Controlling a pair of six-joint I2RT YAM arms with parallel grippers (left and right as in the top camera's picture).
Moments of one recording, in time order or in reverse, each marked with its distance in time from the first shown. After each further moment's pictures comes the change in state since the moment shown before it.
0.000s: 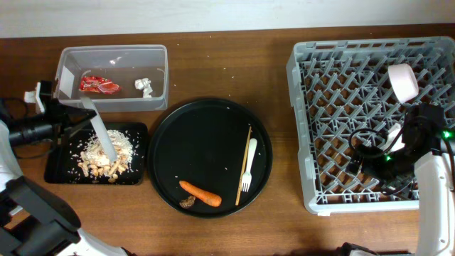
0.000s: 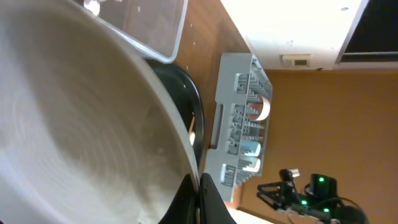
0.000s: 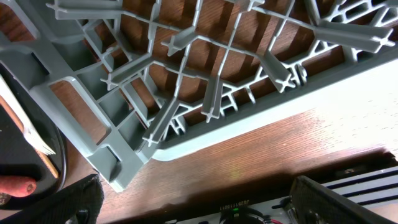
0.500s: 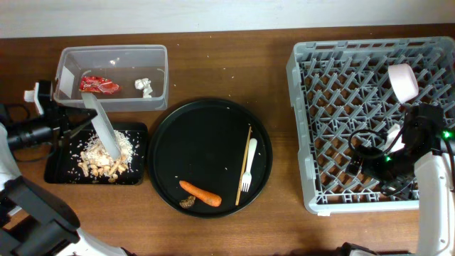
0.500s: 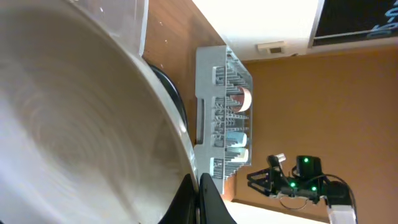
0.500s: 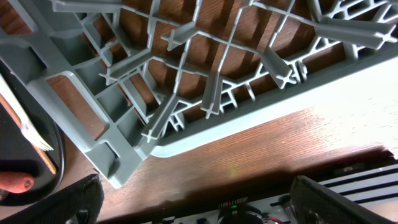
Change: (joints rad) left arm 0.012 0.004 0.000 -0.128 0.093 0.193; right arm 0.000 0.000 0.000 -0.008 0.000 -0.012
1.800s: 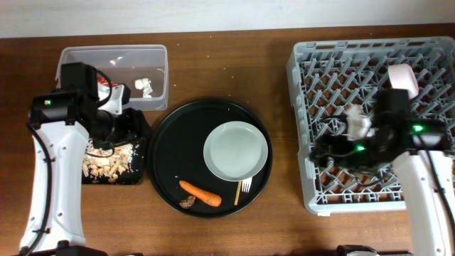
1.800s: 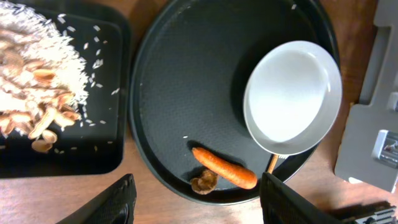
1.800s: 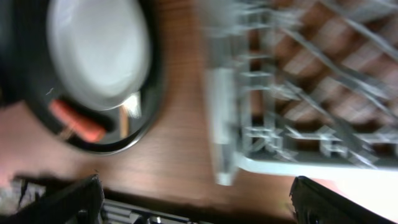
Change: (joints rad) left arm -0.555 -0.357 -0.169 0.275 -0.838 -0.531; right arm 0.286 -0.010 0.083 0.054 -0.242 -0.049
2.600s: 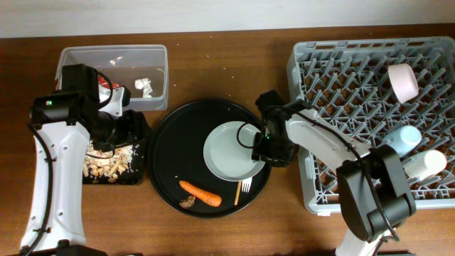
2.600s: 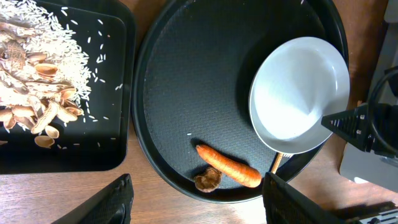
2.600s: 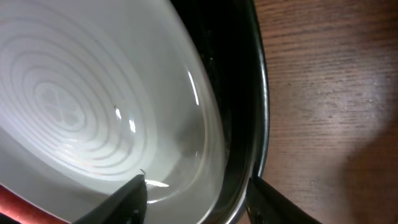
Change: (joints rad) left arm 0.004 -0.001 -0.017 0.001 -0.013 0.000; right arm 0.498 0.587 0.004 0.431 0.122 0.555
